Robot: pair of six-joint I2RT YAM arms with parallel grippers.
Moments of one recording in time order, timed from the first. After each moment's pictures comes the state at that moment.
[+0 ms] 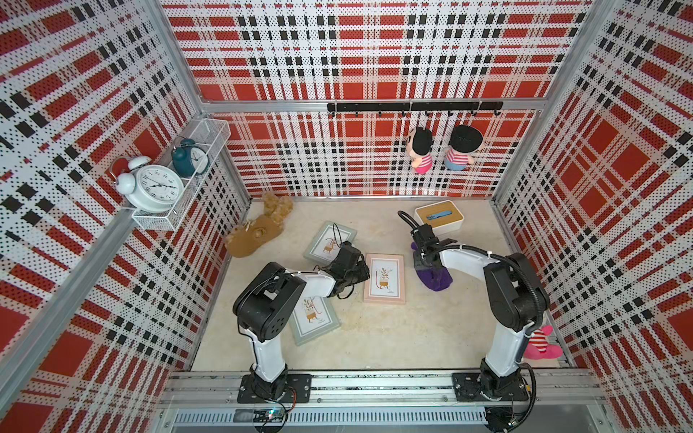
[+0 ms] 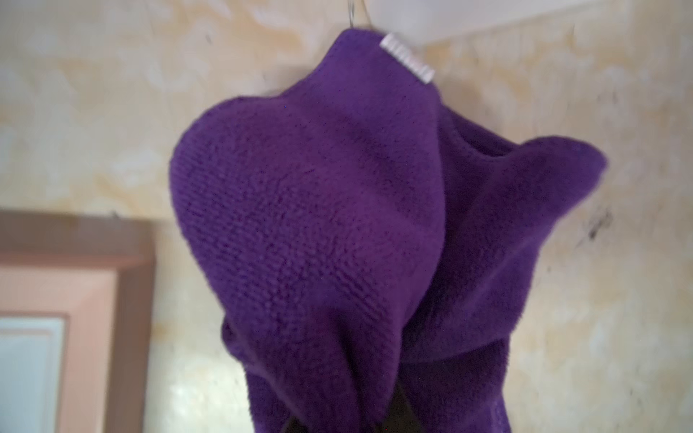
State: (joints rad) left arm -0.60 1.84 0.88 0.17 0.08 -0.83; right arm 0.43 1.85 1.15 -0.46 0.30 0.32
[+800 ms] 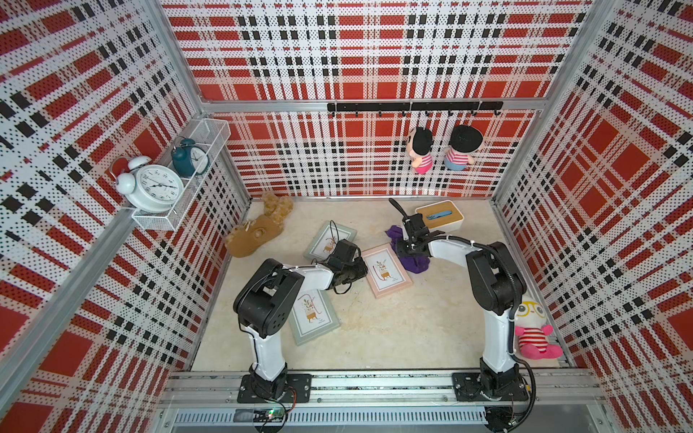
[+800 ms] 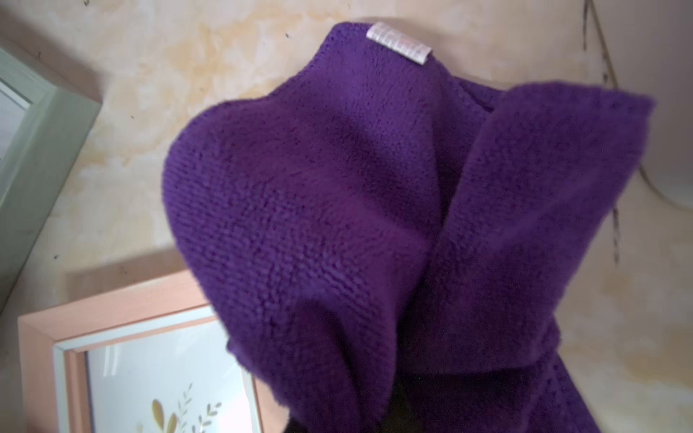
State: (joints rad) left arm -0.54 1.86 0.94 0.11 0.19 -0.86; right arm 0.43 2.06 1.39 -0.28 -0.01 0.34
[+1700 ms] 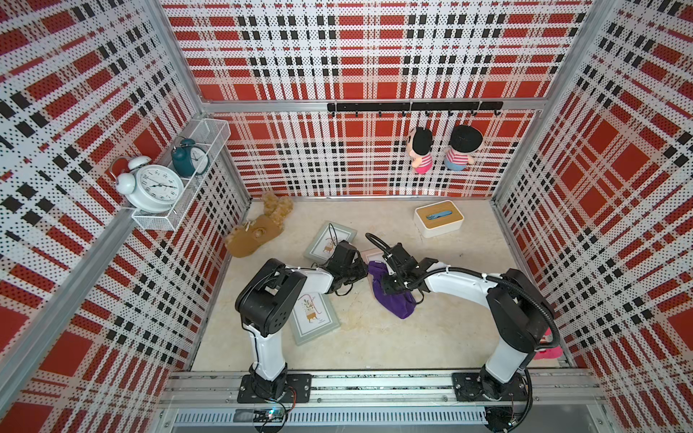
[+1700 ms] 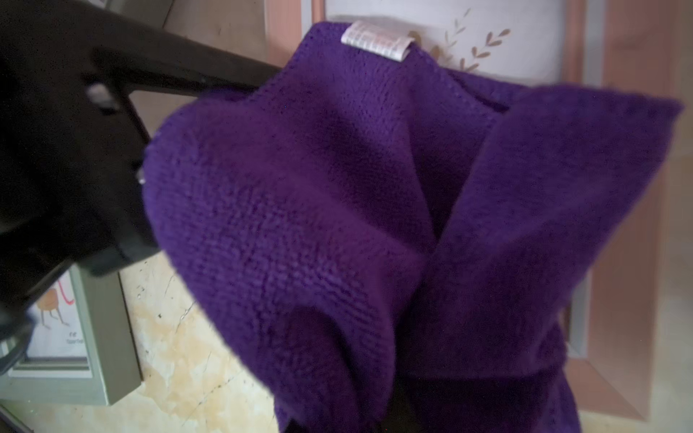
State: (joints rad) left arm -0.55 1.88 0.88 0.23 0.17 -0.90; right arm 0.74 1.75 1.07 -0.39 -0.06 0.57
